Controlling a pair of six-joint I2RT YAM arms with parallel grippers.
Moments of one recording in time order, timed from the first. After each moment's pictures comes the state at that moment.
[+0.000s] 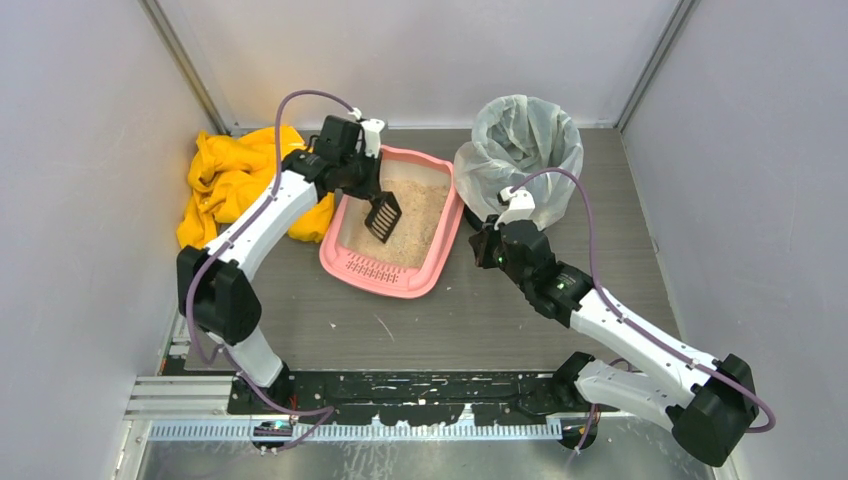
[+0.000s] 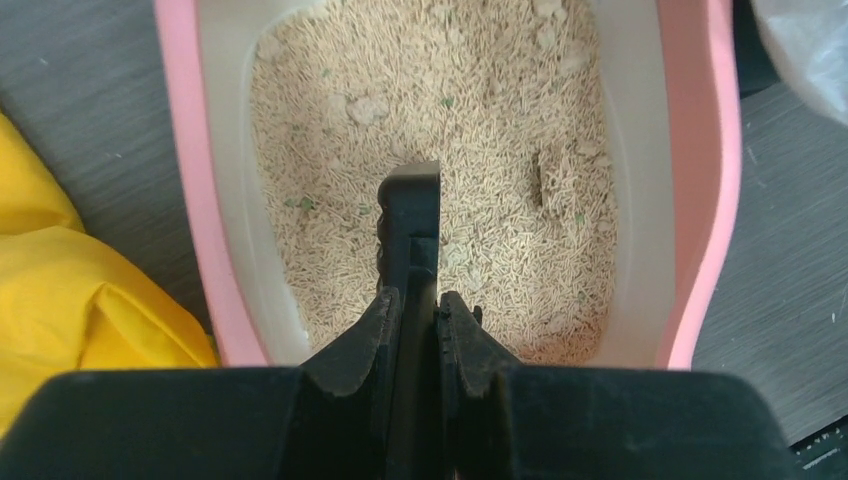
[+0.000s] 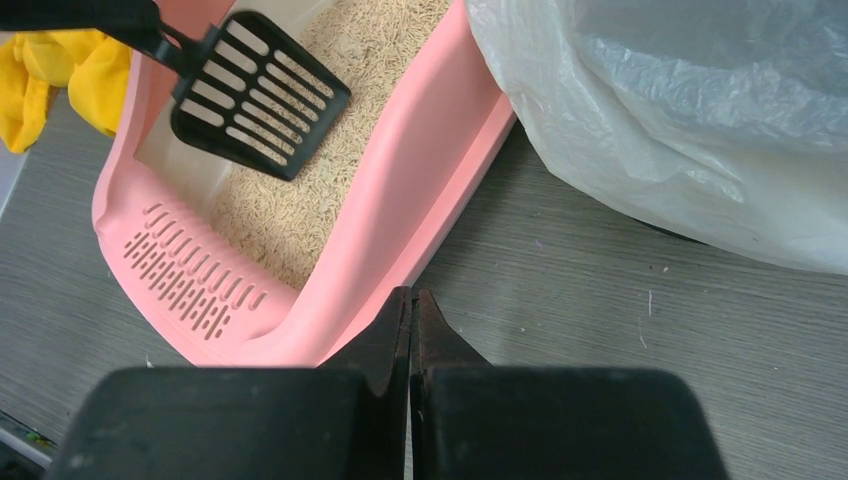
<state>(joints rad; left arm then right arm) -0.44 1.67 1.58 -0.67 0.10 -0.07 0.71 0.97 0.72 -0.15 0.28 0.46</state>
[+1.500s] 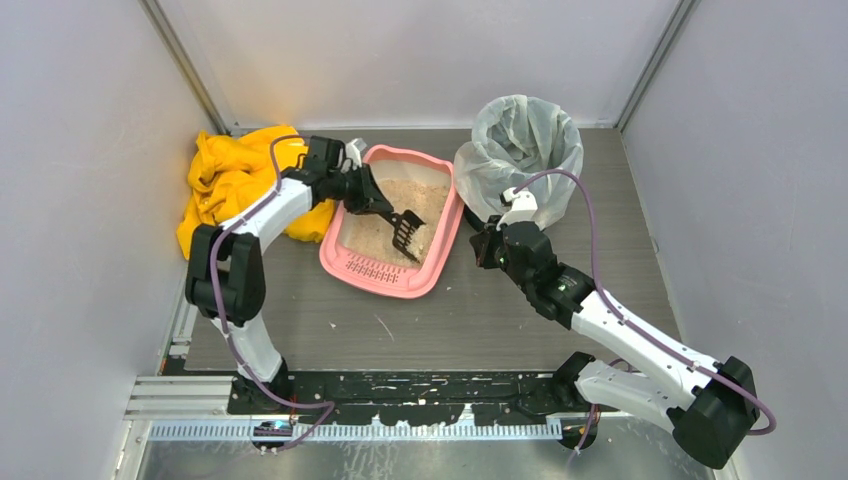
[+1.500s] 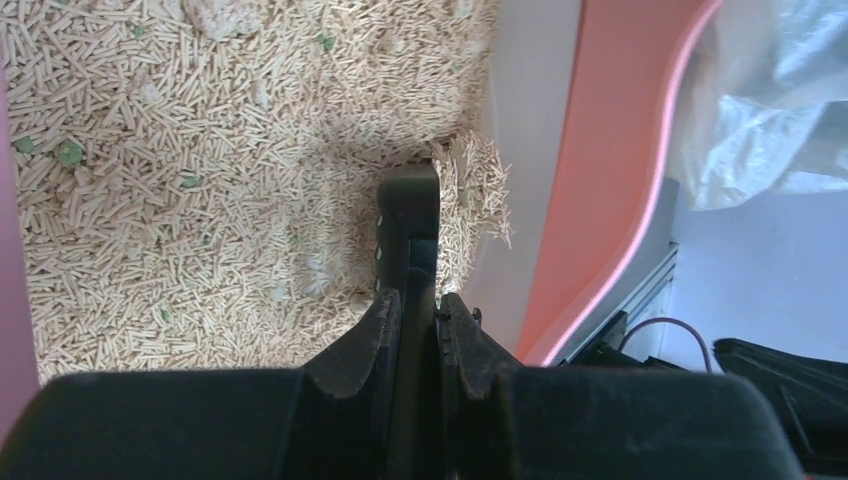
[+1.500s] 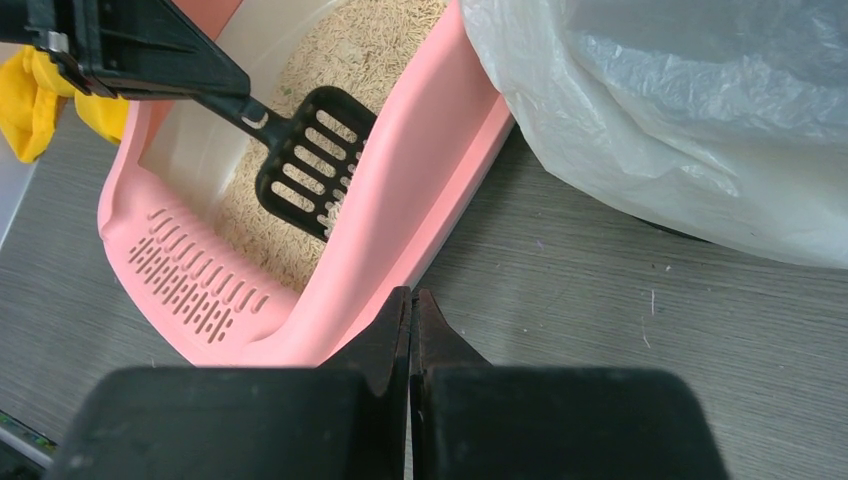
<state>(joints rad) -0.29 1.80 1.37 -0.41 0.57 -0.52 0.70 0.96 0.71 -0.14 0.27 0.48</state>
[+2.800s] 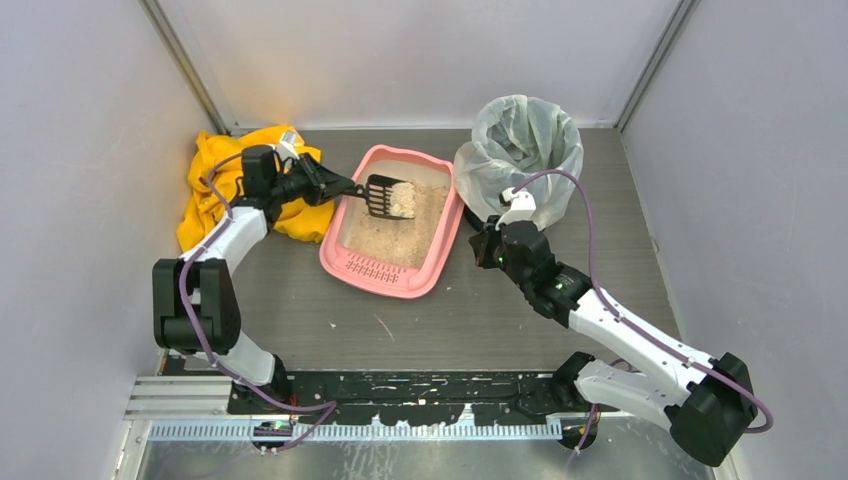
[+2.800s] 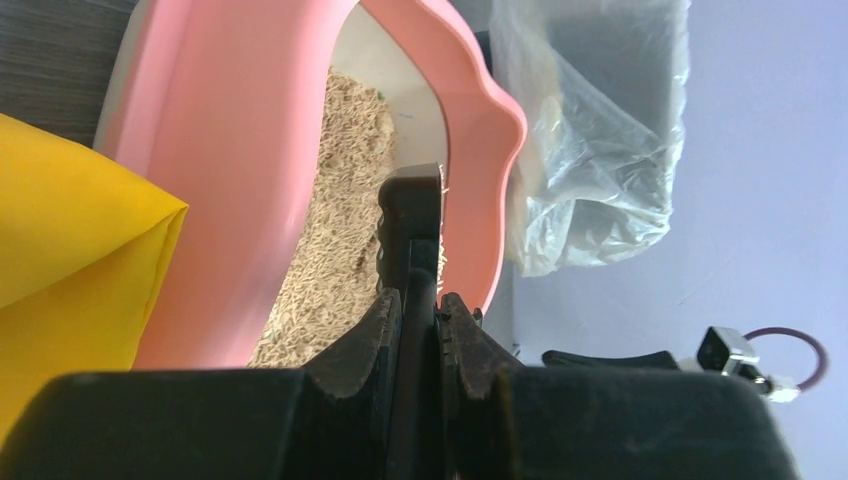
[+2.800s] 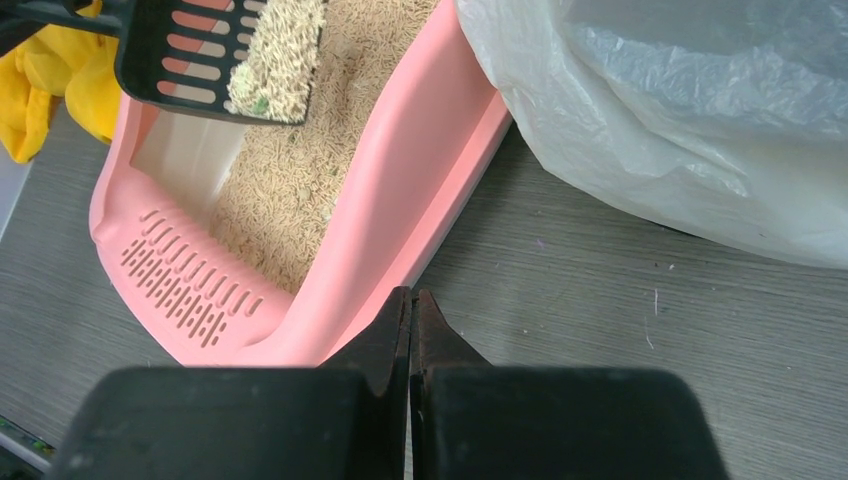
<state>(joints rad) -0.02 1.57 1.07 0.04 0.75 -0.85 0.69 0.98 0.70 -0.12 0.26 0.48</state>
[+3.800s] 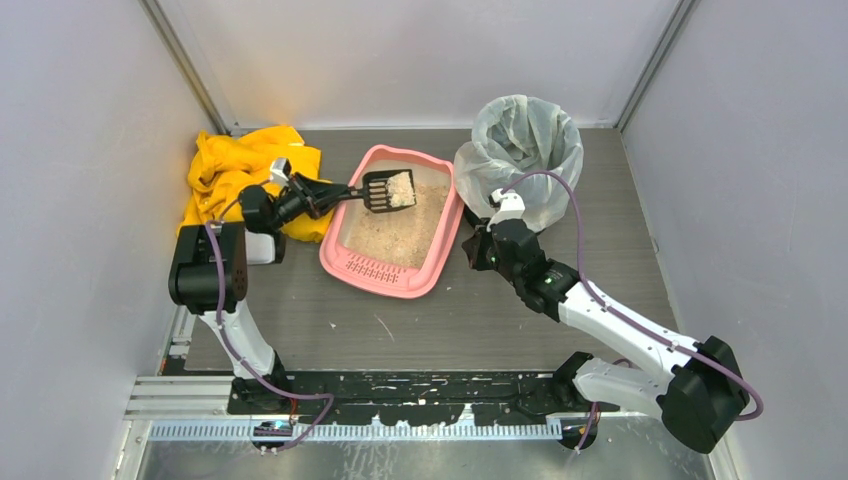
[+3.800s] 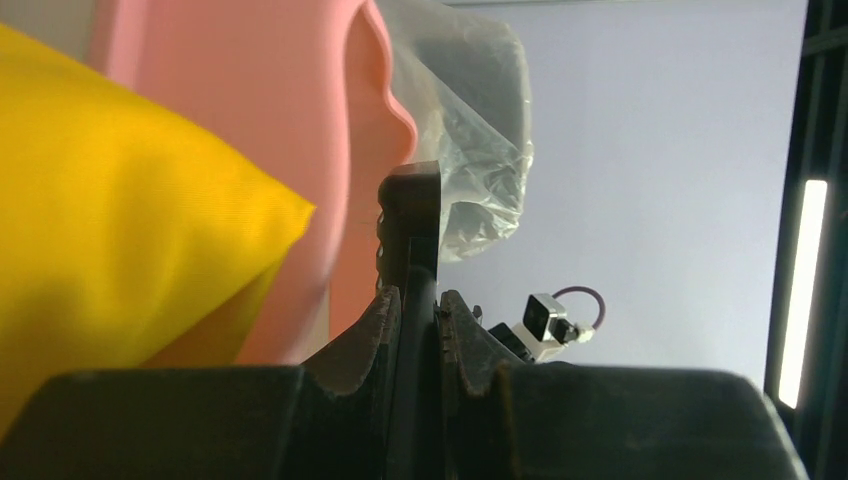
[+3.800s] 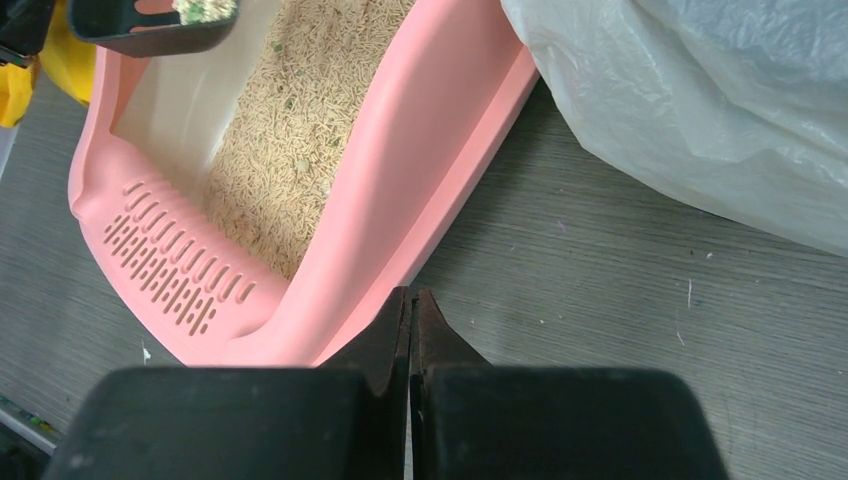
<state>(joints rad) 0.07 1.85 0.76 1.11 0.95 -1.53 0.69 1.06 0.69 -0.08 0.21 0.49</state>
